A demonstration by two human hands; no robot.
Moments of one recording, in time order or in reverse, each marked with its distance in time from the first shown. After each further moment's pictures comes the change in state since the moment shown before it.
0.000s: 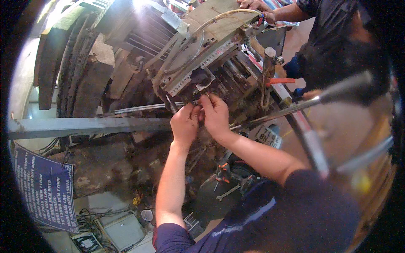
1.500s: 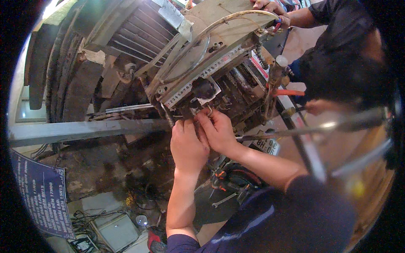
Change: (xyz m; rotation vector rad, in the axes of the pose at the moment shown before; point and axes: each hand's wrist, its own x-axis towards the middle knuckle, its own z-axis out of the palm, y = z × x) left_hand -0.011 0.048 -0.007 0.288 0.009 -0.007; right_hand 0.006 -0.010 -0.015 -0.325 -0.210 -0.068
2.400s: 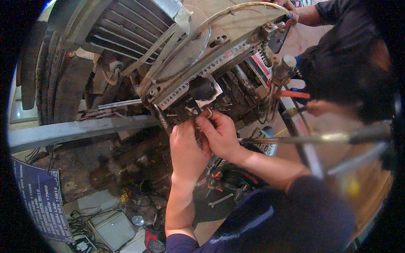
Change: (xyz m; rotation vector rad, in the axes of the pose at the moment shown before) left_hand 0.004 -0.002 0.006 -0.211 -0.088 -0.007; right_hand -0.002 -0.002 -0.012 0.123 -0.076 0.205
